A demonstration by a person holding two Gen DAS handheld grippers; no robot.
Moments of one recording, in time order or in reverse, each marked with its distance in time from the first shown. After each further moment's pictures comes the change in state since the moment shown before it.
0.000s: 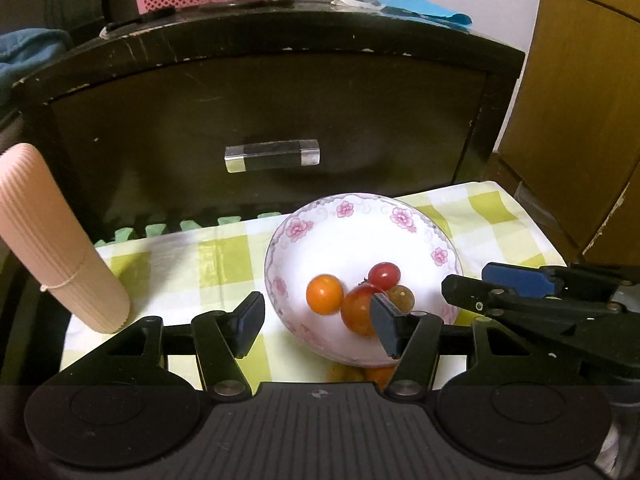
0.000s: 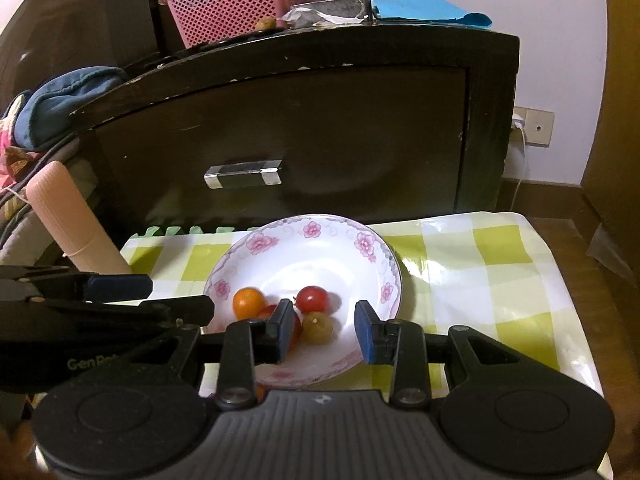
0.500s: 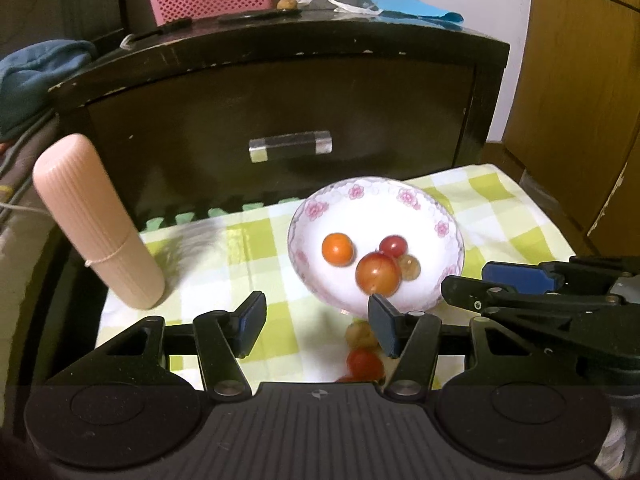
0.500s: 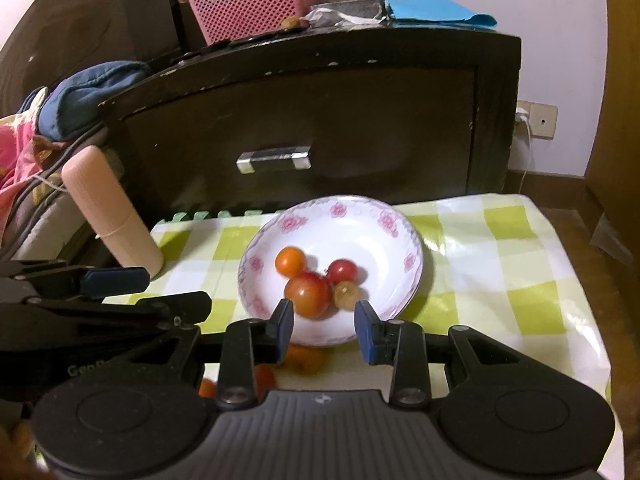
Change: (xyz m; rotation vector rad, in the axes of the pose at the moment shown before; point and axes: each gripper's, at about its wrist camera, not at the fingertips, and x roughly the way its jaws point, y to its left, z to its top) left arm -0.033 0.001 -0.025 0.037 -0.006 0.050; right arm -0.027 0.021 -0.022 0.004 0.012 0.030
